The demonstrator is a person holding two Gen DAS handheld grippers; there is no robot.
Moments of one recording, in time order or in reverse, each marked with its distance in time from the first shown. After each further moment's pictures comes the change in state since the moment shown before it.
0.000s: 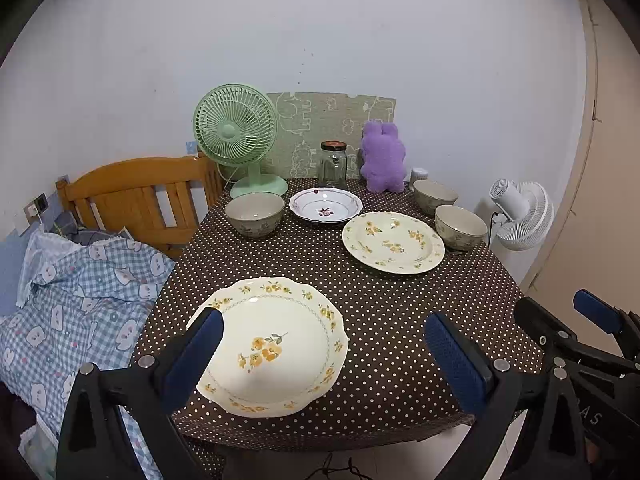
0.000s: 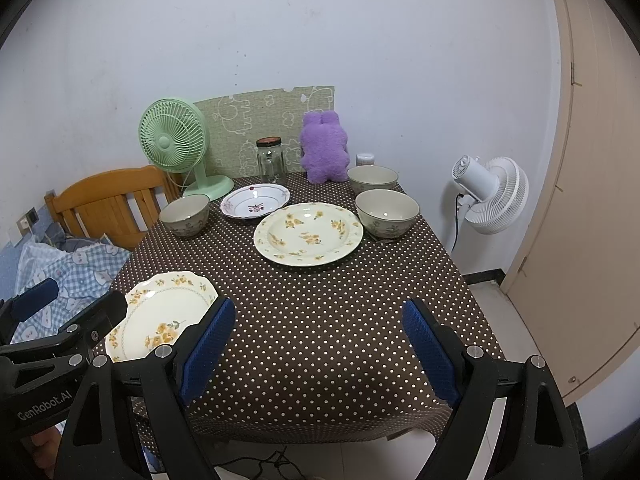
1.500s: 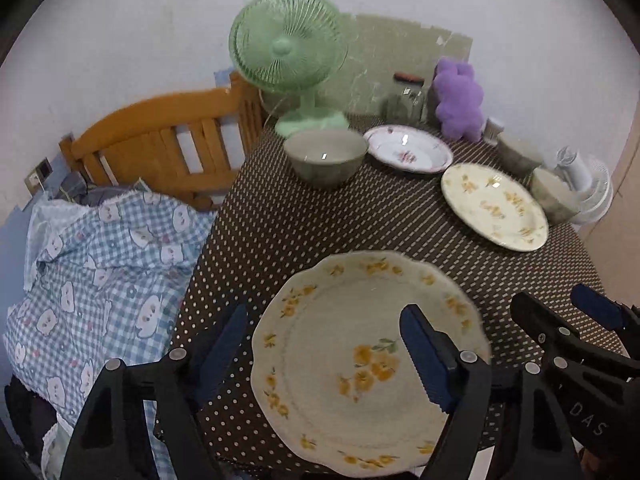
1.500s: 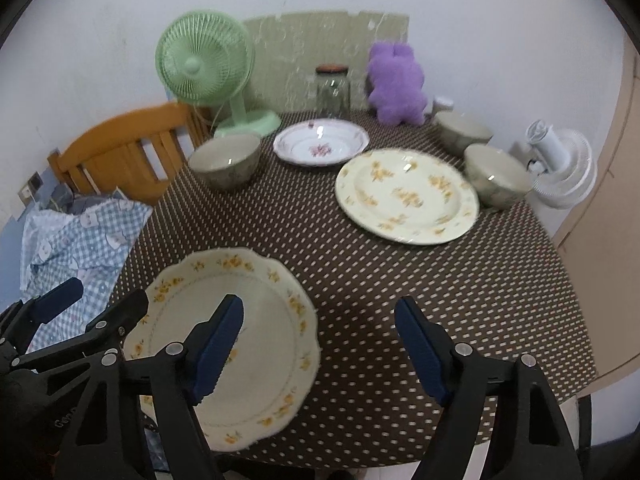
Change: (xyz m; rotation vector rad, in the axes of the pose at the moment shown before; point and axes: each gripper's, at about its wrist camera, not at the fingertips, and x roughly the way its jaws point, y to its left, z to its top) left arm 0.123 0.109 0.005 -0.024 0.252 0.090; right arm 0.135 0.132 0.020 -0.040 0.259 0.067
